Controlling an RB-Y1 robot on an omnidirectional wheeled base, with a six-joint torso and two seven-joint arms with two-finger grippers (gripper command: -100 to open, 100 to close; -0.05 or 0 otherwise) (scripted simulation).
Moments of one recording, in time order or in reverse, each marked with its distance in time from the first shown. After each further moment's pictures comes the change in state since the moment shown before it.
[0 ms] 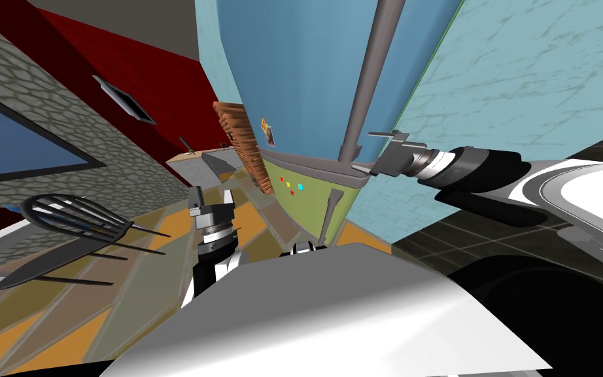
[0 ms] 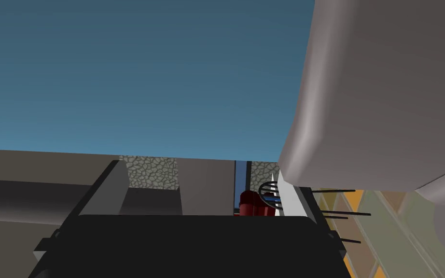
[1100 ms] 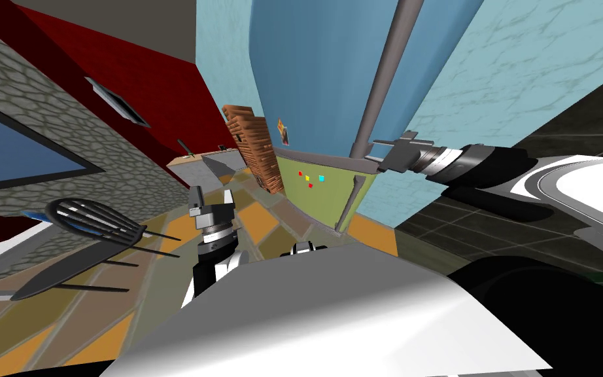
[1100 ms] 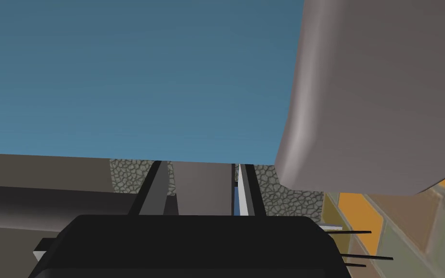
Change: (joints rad) left arm 0.000 0.000 0.000 0.000 0.000 0.000 0.000; right arm 0.048 -0.006 -0.035 0.100 0.033 0.016 0.000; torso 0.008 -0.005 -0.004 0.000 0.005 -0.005
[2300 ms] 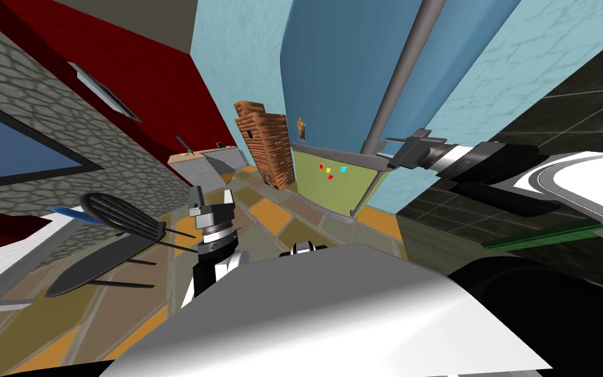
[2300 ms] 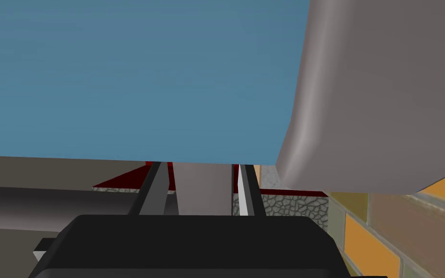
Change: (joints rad) left arm 0.000 0.000 0.000 0.000 0.000 0.000 0.000; right arm 0.048 -0.016 -0.029 0.120 0.043 0.036 0.002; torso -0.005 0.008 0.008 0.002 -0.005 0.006
